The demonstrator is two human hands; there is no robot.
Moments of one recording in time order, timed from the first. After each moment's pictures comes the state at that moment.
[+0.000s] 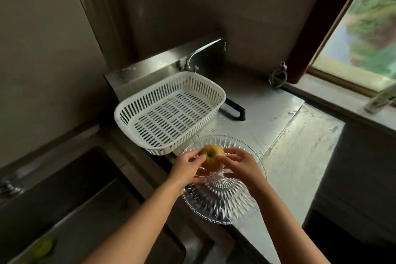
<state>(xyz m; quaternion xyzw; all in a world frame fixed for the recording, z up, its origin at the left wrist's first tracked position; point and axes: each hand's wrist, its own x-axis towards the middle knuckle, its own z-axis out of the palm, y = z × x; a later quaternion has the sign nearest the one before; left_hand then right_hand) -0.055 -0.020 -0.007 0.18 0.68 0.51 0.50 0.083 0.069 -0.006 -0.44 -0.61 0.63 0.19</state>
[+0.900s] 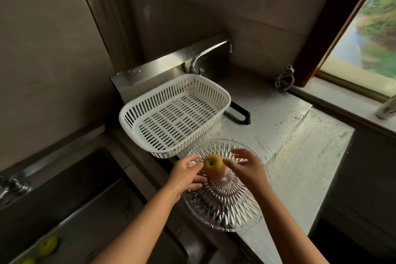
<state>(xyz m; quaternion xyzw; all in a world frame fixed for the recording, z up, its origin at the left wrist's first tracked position) -0.066 -0.026 -0.019 0.19 0.69 0.48 0.51 0.081 0.080 -0.017 -0.50 -0.70 0.47 0.21</state>
